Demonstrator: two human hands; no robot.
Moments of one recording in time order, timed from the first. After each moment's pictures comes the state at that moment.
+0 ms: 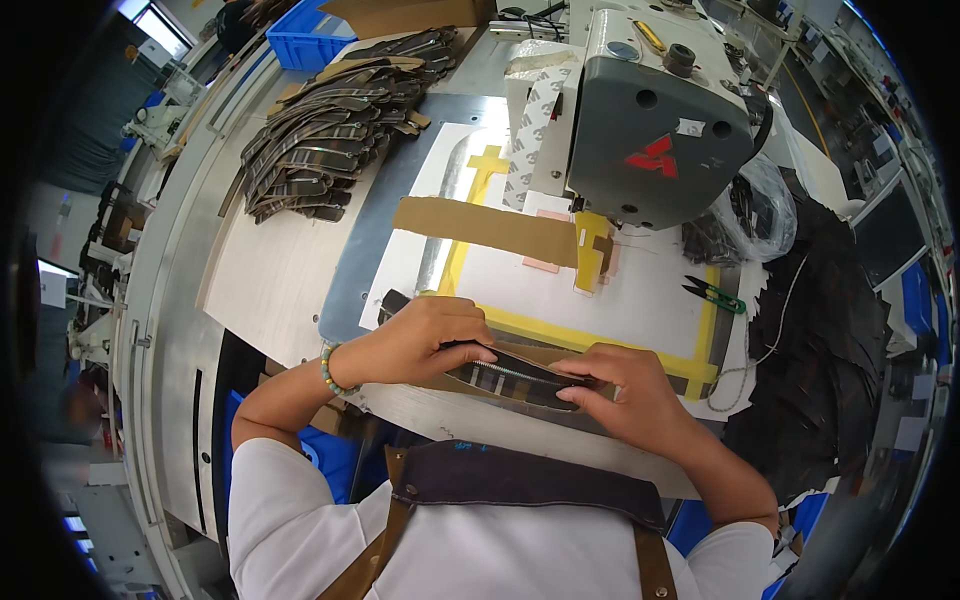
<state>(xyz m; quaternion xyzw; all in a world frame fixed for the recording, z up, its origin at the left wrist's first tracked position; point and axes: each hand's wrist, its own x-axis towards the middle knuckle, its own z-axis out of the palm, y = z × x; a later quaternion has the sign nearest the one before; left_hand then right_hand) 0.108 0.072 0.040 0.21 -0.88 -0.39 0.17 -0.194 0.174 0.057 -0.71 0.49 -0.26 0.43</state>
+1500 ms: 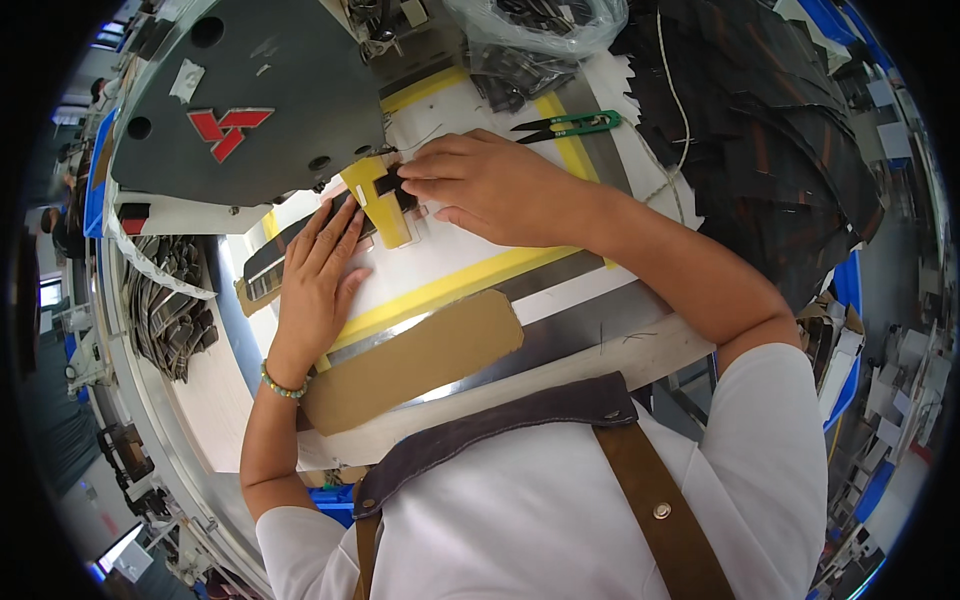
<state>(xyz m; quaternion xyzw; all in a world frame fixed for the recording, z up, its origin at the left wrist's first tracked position) 0.031 -0.008 -0.019 0.20 -0.97 -0.08 0.10 -0.274 0.094 -0.042 -0.83 0.48 -0.27 0.05</state>
